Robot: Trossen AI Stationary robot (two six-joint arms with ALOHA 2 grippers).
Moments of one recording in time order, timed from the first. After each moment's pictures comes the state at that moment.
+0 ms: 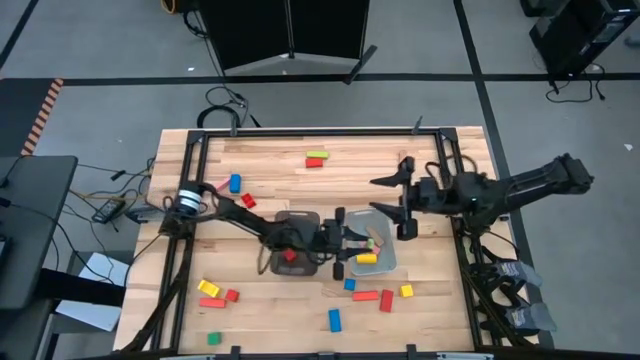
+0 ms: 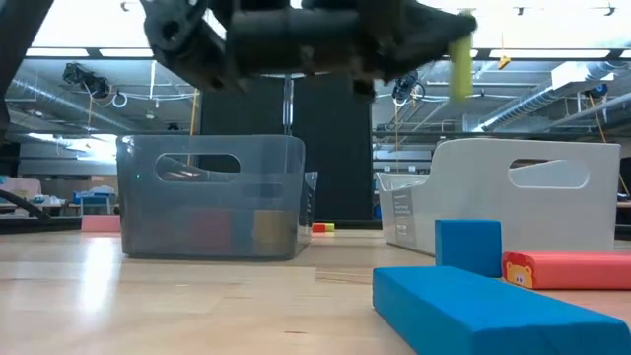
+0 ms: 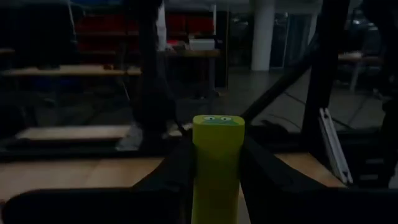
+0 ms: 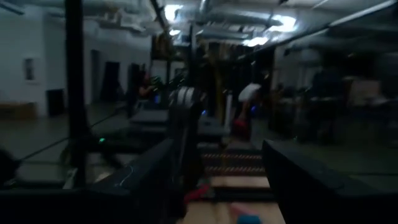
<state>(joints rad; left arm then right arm) -0.19 2.05 1.12 1.01 -0.15 0.01 0.20 0.94 0.67 0.48 0.27 -0.11</state>
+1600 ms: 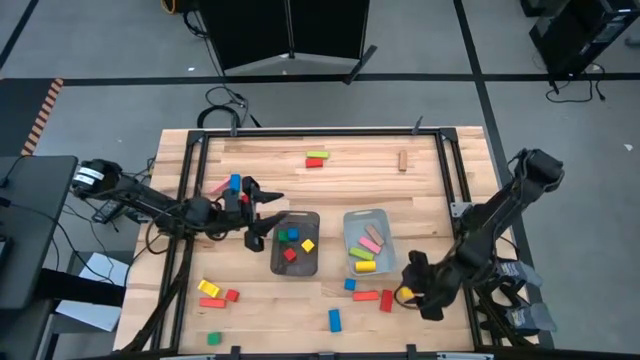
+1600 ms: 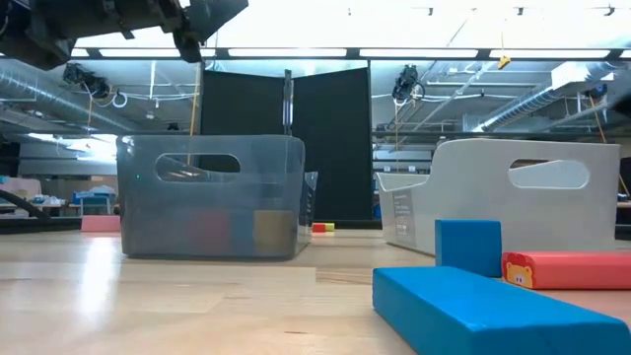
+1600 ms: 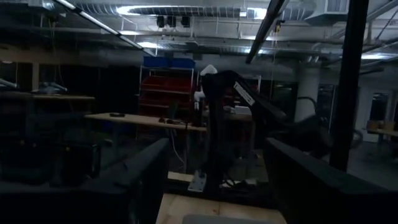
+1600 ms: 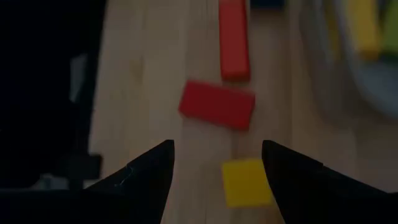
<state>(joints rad) -0.26 1.16 0.34 1.19 -0.42 0.04 0.83 1.31 0.67 -0.36 0.19 0.85</state>
